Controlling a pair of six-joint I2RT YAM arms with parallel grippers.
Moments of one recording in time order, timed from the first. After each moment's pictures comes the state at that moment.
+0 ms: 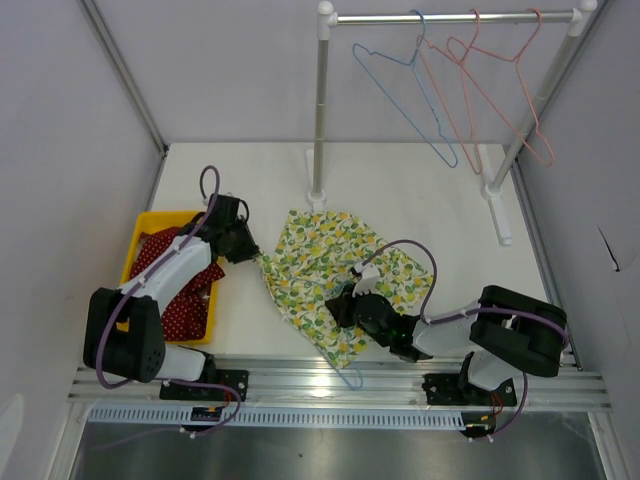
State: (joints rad) left arm -0.22 1.38 0.90 -0.51 0.01 -0.63; right arm 1.16 1.53 0.38 0.76 0.41 0.70
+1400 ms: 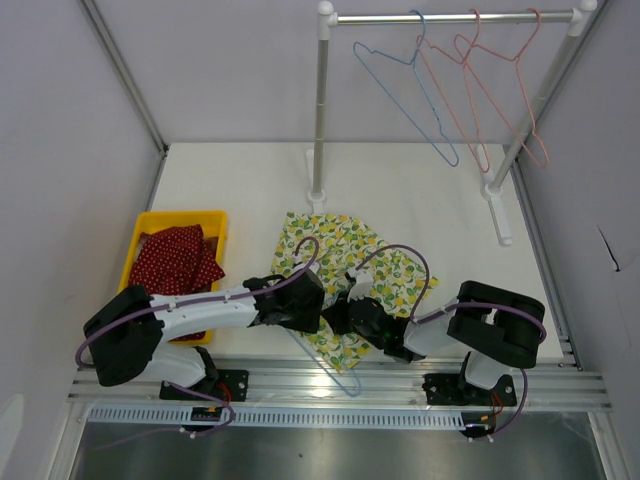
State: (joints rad) left arm -1.00 1.35 0.69 -0.44 -0.12 -0.73; right arm 1.18 1.65 0.41 0.78 0.35 0.79
